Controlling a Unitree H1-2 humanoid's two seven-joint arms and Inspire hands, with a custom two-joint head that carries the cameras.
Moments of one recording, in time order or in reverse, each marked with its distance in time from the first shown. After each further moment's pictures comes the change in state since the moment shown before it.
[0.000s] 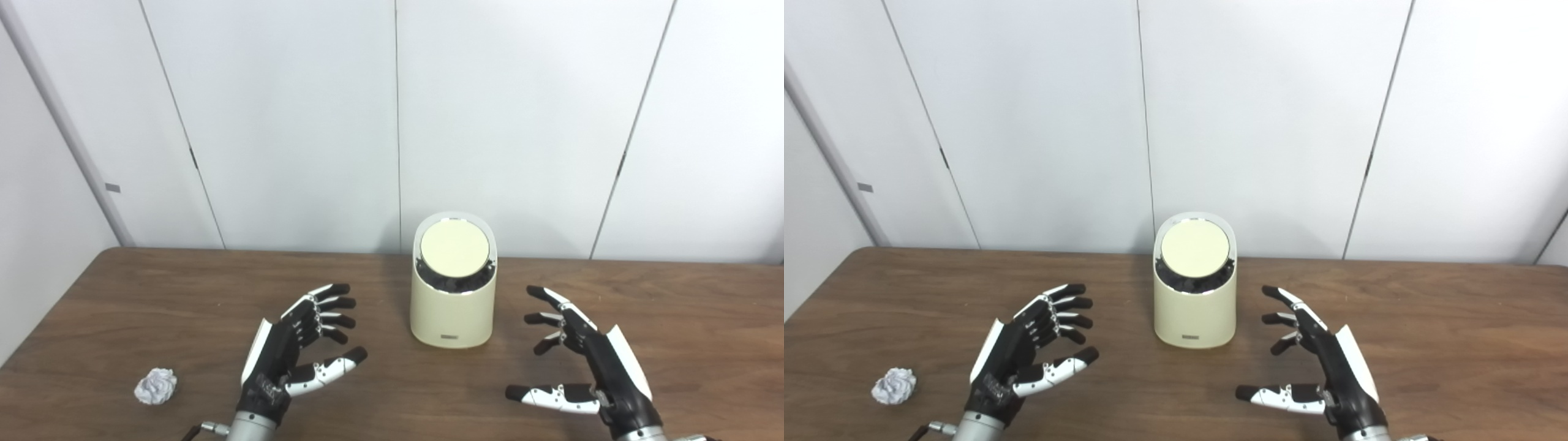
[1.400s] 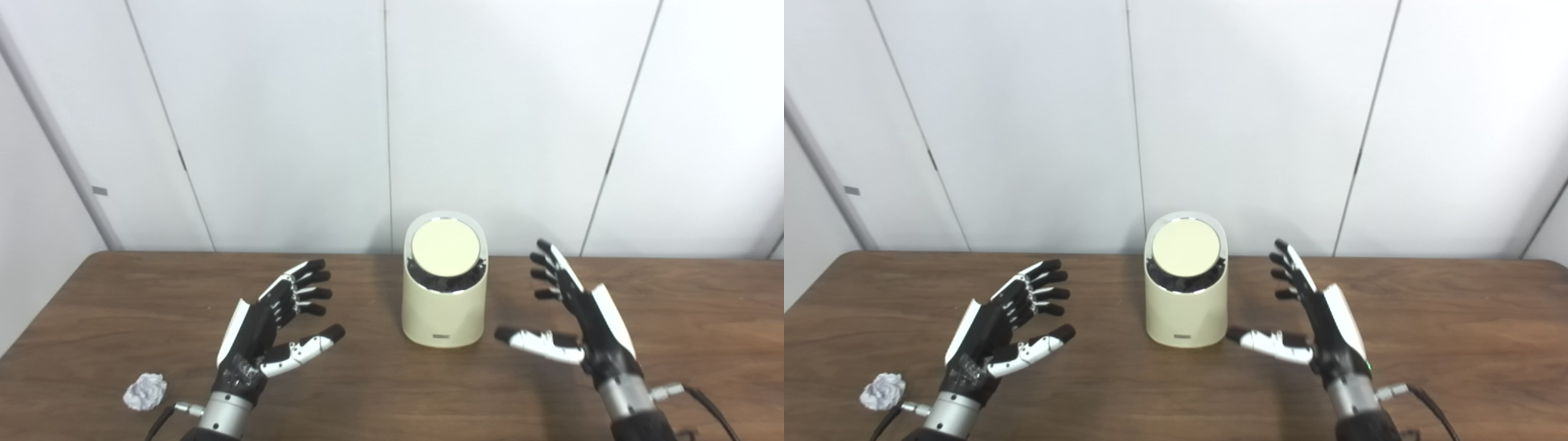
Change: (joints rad) left arm -0.053 0.061 0.020 -0.018 -0.005 0.043 -0.008; right arm -0.175 0.024 -0.014 0.011 -0.130 0.243 -0.035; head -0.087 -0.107
